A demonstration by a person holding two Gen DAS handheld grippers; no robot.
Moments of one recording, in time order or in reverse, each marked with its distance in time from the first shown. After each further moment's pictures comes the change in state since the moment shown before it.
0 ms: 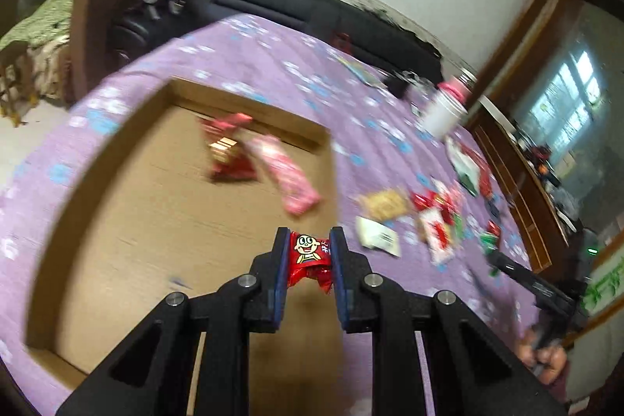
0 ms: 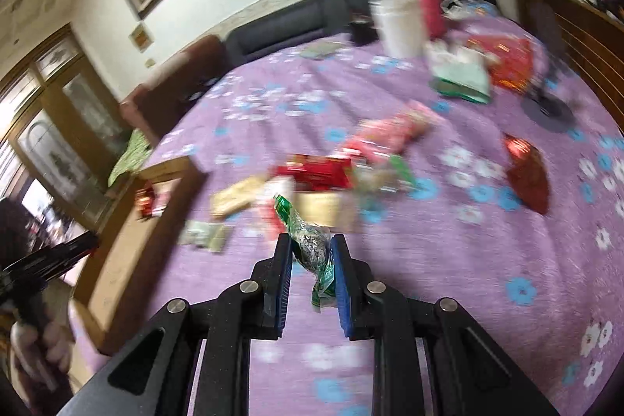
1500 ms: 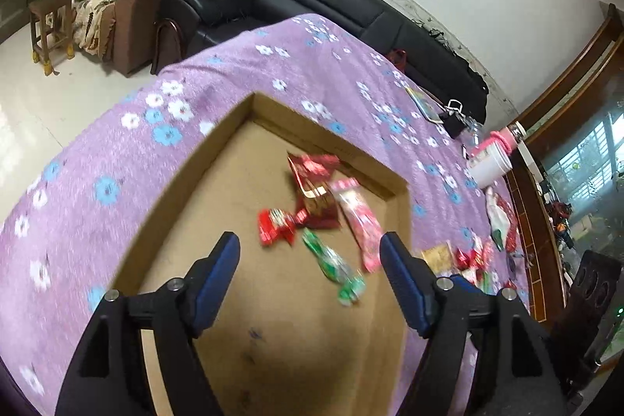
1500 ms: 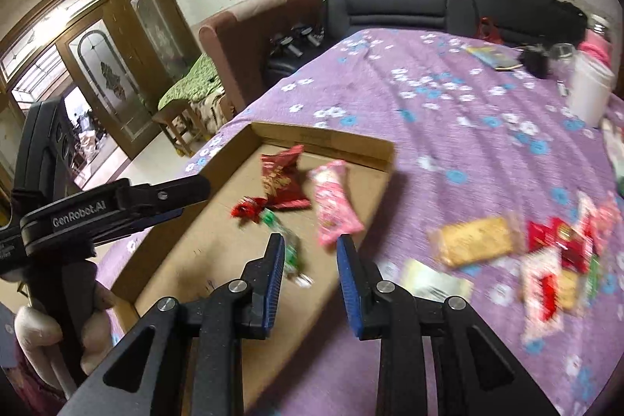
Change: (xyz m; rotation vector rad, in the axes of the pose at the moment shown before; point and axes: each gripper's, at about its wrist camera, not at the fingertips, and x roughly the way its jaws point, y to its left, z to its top) left arm 0.006 0.056 0.040 -0.202 0.037 0.058; right arm 0.090 0.189 0.015 -0.277 0.126 0.128
